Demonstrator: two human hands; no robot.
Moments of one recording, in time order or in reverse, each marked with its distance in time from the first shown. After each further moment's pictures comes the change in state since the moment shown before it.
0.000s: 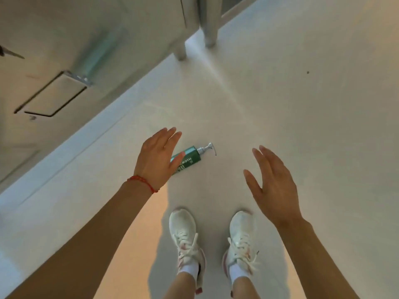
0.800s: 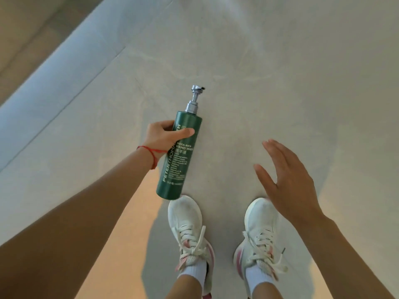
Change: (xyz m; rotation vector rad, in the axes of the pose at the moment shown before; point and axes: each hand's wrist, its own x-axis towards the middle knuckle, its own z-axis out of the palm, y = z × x) left_hand 0.030 -0.069 0.154 -0.942 -0.177 -0.615; right_hand -0.006 0.058 0.136 0.027 -0.110 0.019
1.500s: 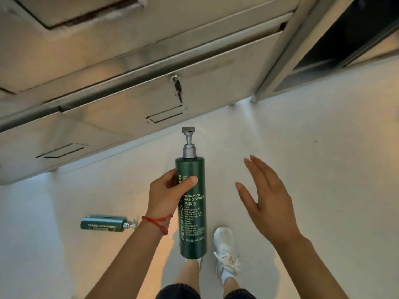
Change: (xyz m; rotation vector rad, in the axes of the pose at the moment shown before) left_hand -0.319 0.170 -0.133 -0.645 0.332 0.166; right_hand -0.071 -0.258 -0.257 -0.028 0.043 -0.380
